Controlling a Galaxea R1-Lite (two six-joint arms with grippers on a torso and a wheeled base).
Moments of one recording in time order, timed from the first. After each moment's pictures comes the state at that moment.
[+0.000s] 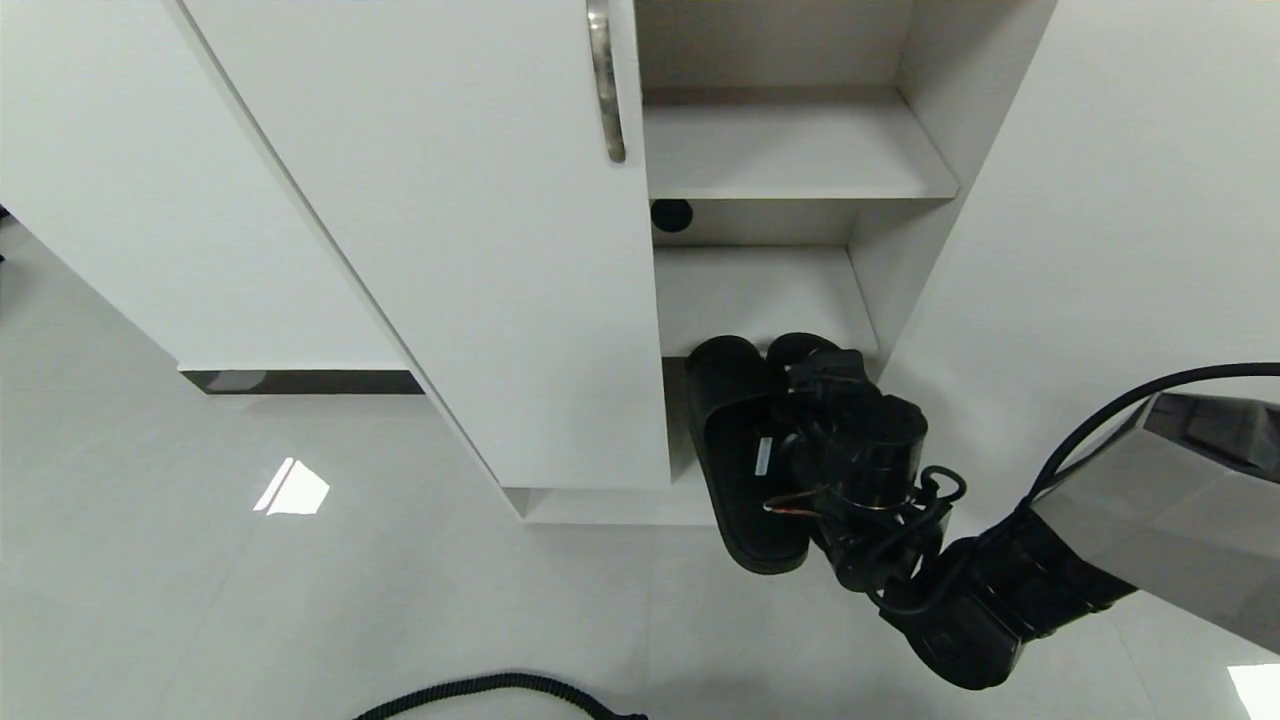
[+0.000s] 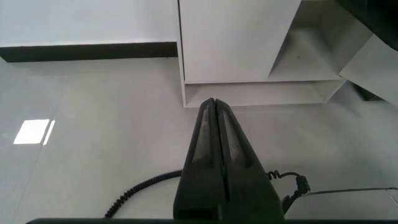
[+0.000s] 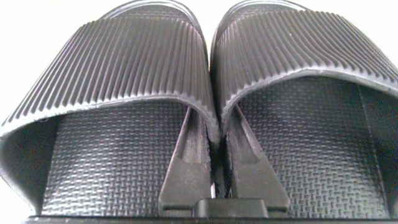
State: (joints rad) left arm 0.00 0.00 0.00 0.00 -0.03 0.02; right arm 0.75 2.15 -0.97 -1.21 -0.58 0.08
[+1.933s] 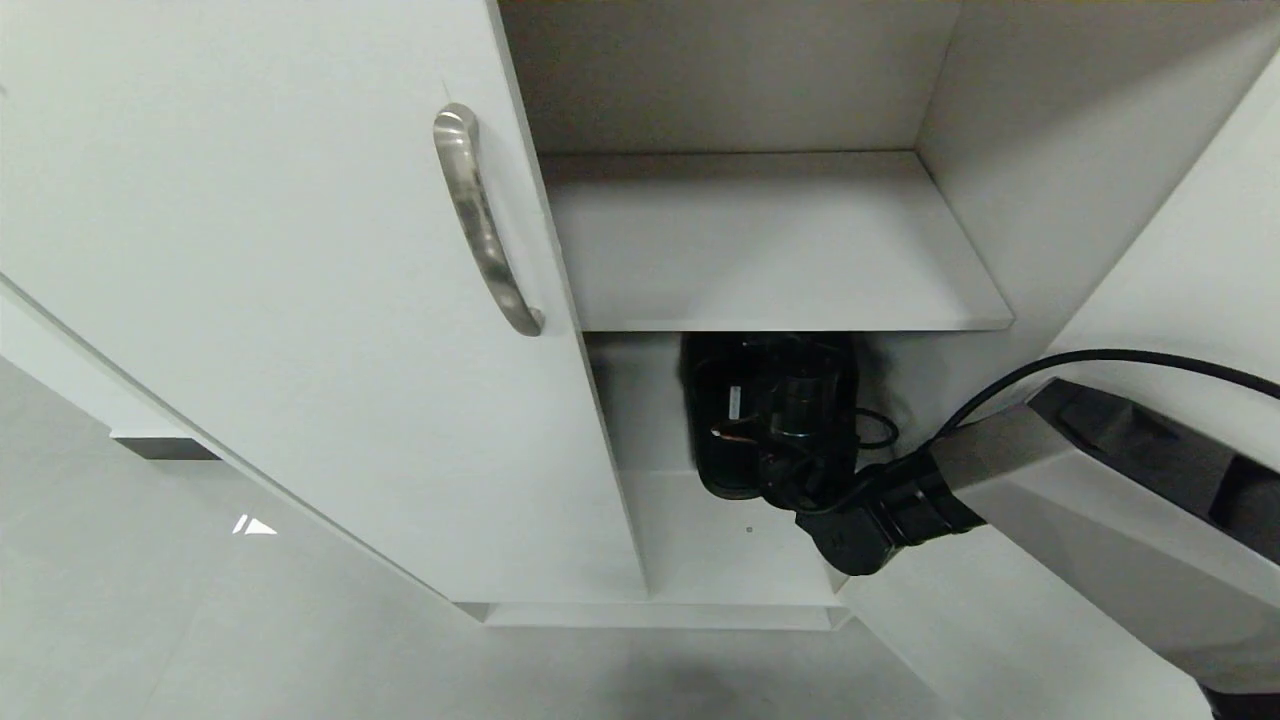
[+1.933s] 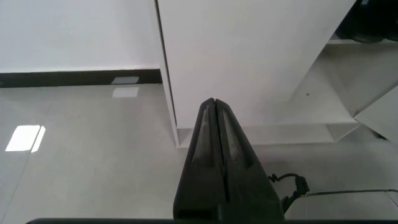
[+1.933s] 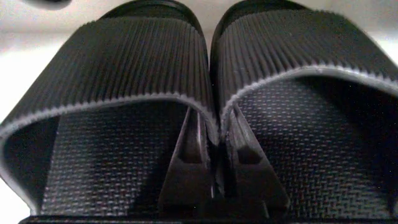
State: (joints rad) left arm 0.00 0.00 0.00 0.00 -0.03 0.00; right arm 0.69 2.37 -1.47 -0.96 -0.74 0.00
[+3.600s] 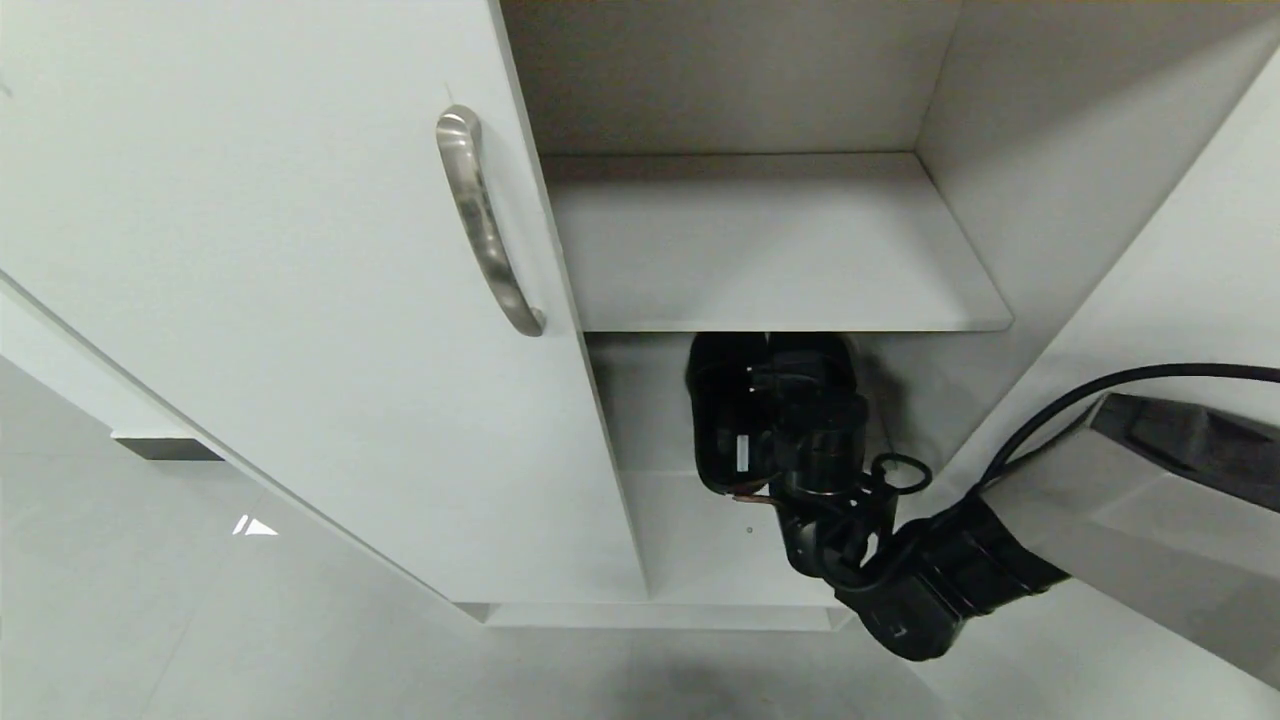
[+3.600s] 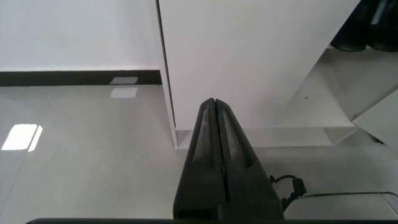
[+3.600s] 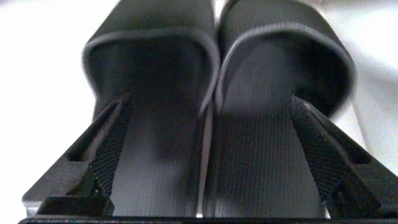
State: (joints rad) left arm 0.00 0.00 0.00 0.00 -0.03 -0.01; right arm 0.77 2.21 -1.11 -1.08 -0.72 0.01
